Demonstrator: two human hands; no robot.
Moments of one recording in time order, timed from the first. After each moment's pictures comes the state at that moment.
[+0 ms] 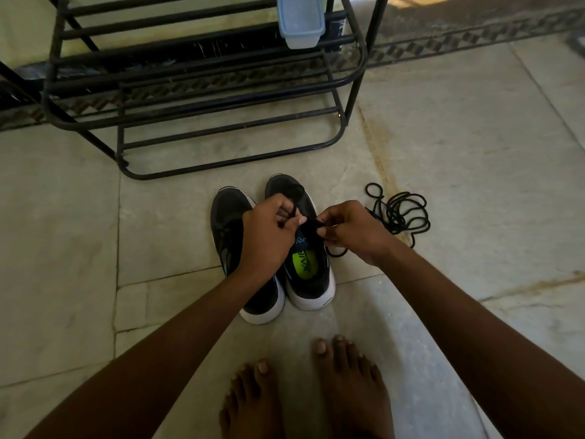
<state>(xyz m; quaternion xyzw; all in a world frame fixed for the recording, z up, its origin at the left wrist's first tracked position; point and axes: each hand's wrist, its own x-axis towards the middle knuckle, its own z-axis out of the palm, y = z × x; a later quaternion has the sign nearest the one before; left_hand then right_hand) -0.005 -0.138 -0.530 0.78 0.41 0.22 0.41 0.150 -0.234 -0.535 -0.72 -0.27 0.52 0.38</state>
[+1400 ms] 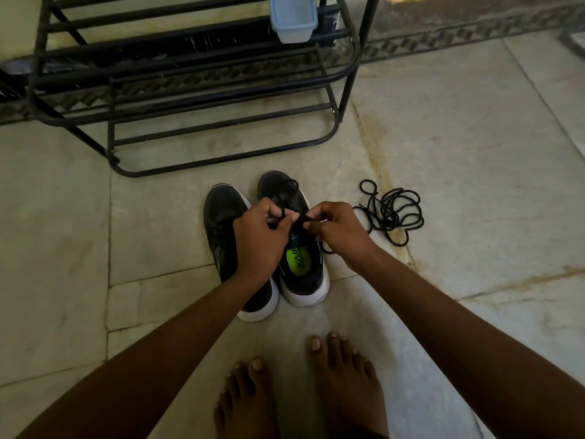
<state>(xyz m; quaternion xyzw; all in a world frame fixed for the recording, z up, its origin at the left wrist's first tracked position) -0.007 -0.146 -0.552 0.75 0.44 0.29 0.41 0.132 -0.231 -0.553 -0.74 -0.24 0.44 0.45</state>
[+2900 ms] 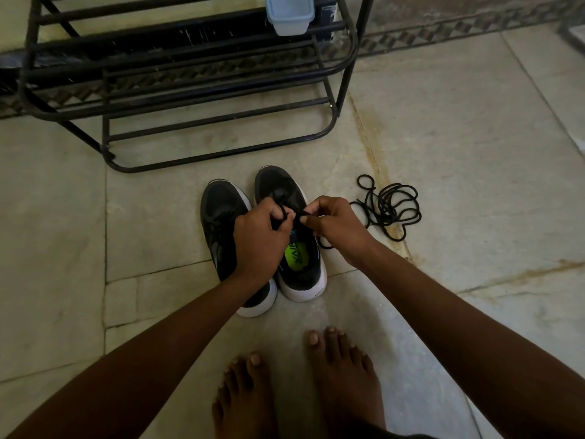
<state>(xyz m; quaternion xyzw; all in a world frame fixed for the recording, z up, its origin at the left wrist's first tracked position) -0.011 -0.150 -0.560 0.80 0.40 0.30 0.33 0.132 -0.231 -0.552 -0.71 -0.22 0.48 0.47</state>
